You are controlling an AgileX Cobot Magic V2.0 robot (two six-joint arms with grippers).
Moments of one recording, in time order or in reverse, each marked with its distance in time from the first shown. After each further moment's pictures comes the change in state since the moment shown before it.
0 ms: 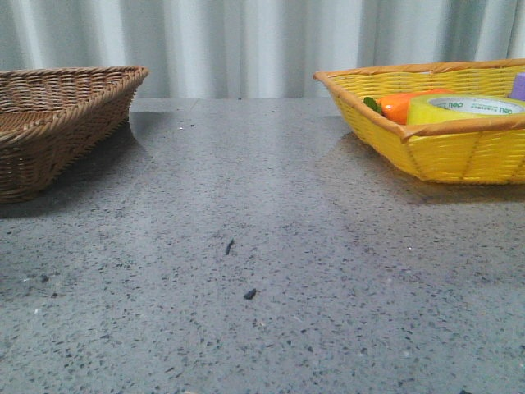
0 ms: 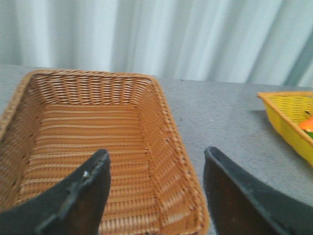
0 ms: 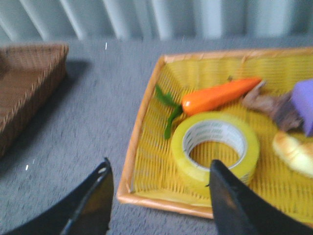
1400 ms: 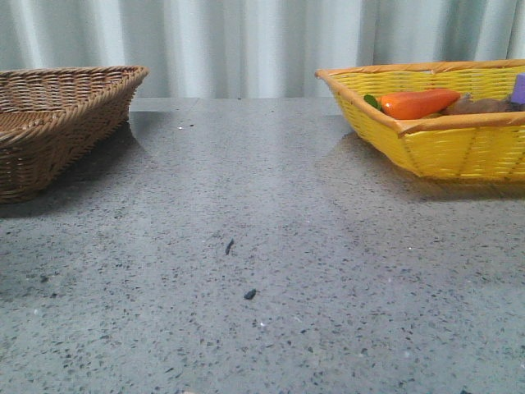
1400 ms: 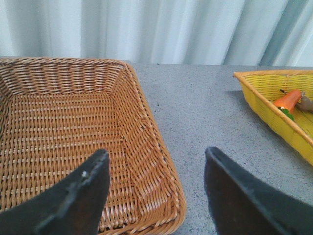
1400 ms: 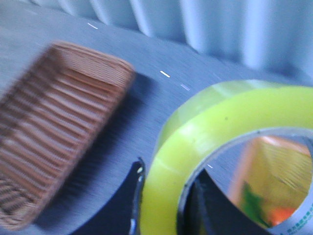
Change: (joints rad) left arm -0.066 0.026 -0.004 0.002 0.013 0.000; right arm 0.228 0.791 -0.950 -0.009 0.238 -0.001
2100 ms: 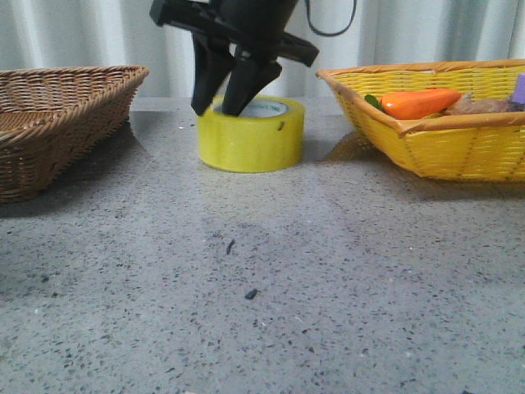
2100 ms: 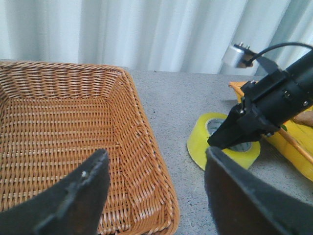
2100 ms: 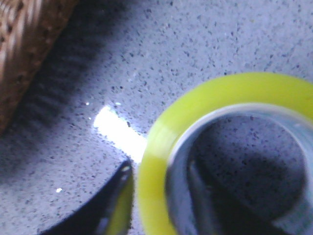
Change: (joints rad) left arm 0.000 0.000 0.000 -0.037 -0.024 0.000; right arm 0.184 0.445 -0.031 -0.011 0.075 0.032
